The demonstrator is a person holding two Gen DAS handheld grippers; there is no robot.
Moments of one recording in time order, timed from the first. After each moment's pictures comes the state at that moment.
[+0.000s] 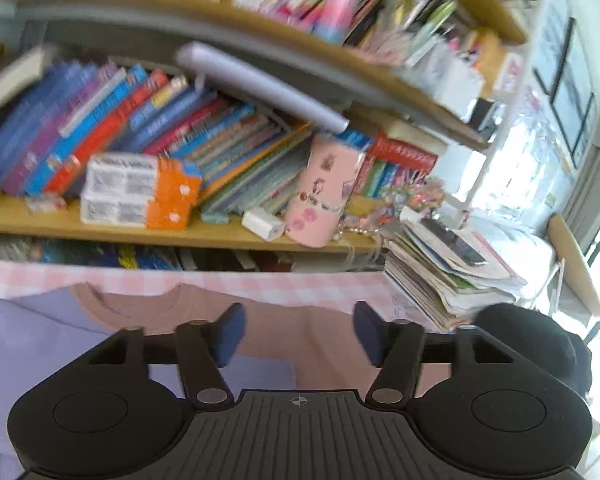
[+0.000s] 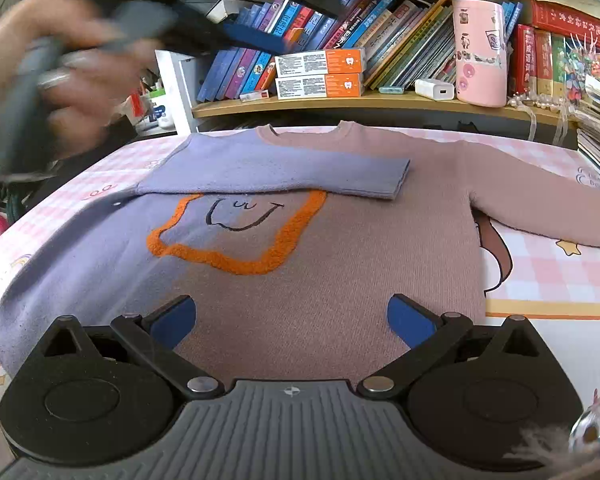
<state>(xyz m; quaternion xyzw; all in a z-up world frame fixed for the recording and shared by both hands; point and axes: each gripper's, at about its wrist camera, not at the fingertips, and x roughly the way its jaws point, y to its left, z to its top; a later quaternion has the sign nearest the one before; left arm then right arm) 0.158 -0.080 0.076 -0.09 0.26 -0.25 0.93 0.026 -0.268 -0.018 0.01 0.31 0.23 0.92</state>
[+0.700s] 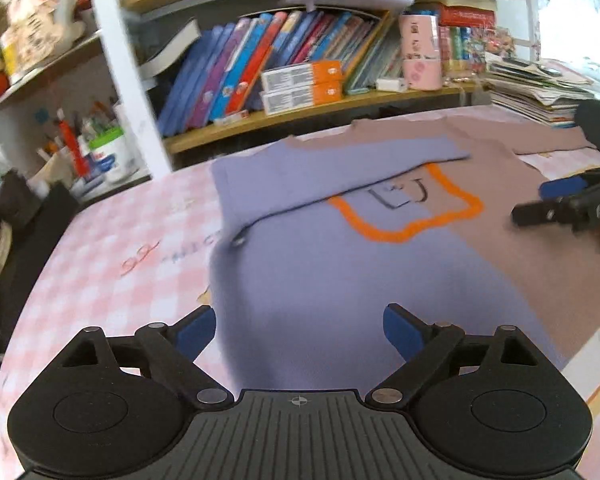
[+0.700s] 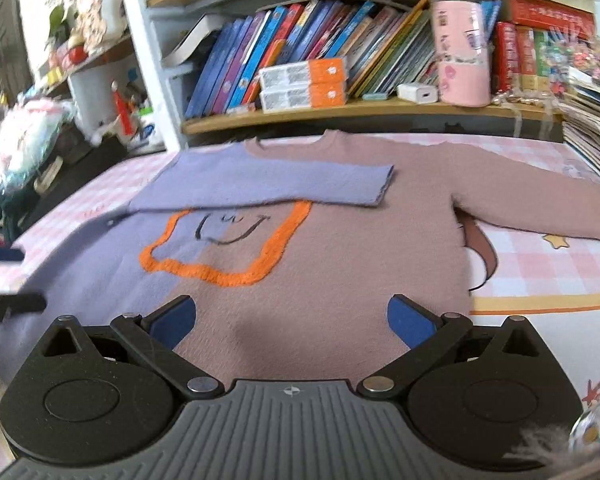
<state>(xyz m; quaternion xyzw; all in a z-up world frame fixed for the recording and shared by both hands) -0.012 0.028 0.014 0.13 0.32 -0.08 0.94 0.023 -0.282 -0.014 0.05 0.30 0.21 0.93</state>
